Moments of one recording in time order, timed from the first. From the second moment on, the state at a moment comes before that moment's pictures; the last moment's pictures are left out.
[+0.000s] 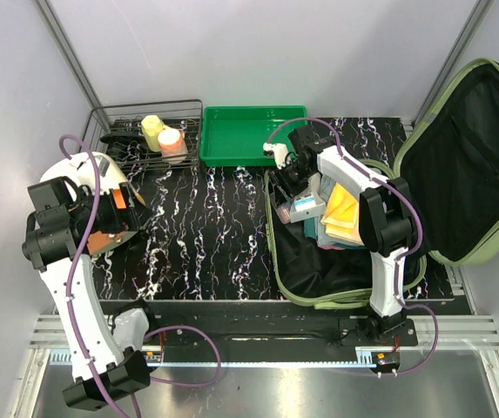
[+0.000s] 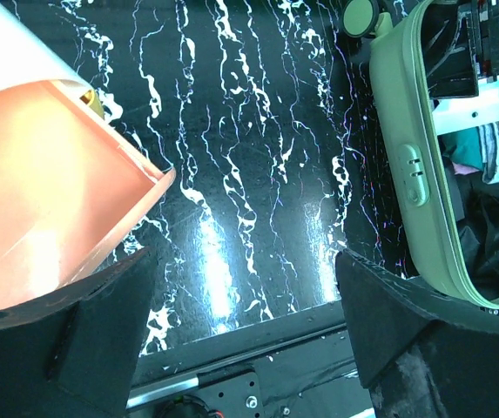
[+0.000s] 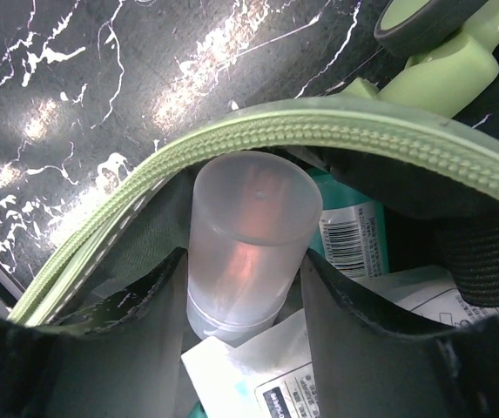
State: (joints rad) left arm 0.42 0.87 1.26 -1.17 0.68 0.12; right arm 0.43 2.06 1.69 -0.83 -0.46 -0.27
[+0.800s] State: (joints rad) left arm 0.12 0.99 1.29 -1.09 0.61 0.14; right arm 0.43 1.75 1.72 -0.88 -0.57 -0.28
